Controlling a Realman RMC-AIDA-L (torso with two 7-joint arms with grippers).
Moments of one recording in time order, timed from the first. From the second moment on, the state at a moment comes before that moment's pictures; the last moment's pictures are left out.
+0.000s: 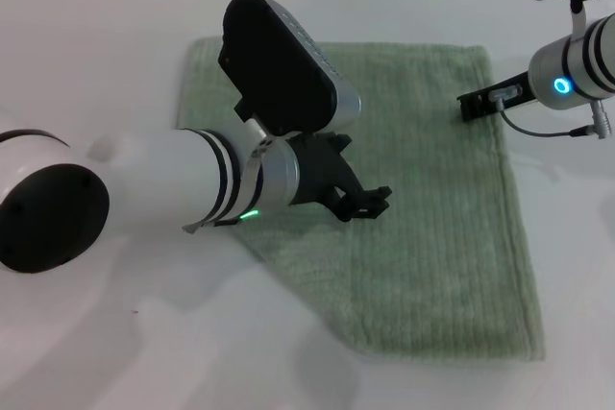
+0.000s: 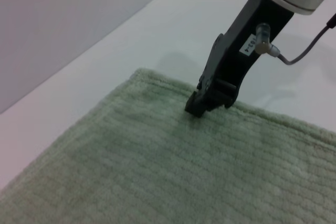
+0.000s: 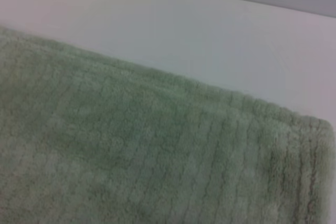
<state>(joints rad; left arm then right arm) -0.33 -2.07 -1.09 -1.48 2.60 -0.73 0.45 0.80 2.07 1.78 0.77 -2.64 0.90 -0.31</state>
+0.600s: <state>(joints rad) -0.36 -2.07 -1.07 -1.43 2.60 -0.70 0.45 0.79 2.07 1.78 0.77 -2.64 0.91 -0.31</state>
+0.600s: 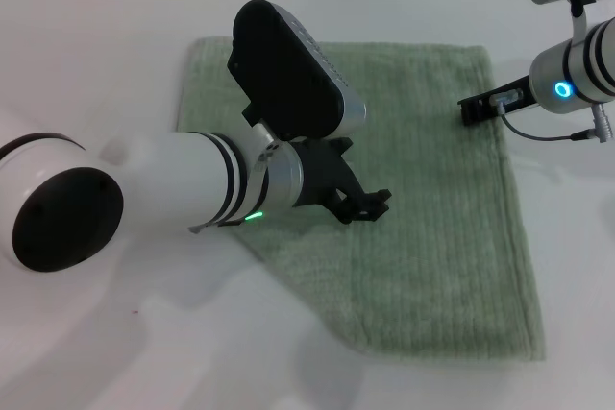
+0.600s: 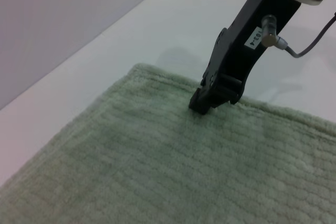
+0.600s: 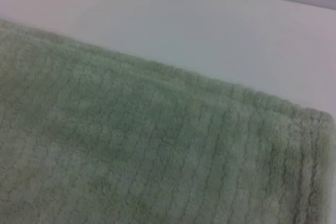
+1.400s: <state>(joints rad) -0.44 -2.07 -1.07 -1.28 2.60 -0.63 0.44 0.79 2.07 1.78 0.78 -2.64 0.92 -0.31</state>
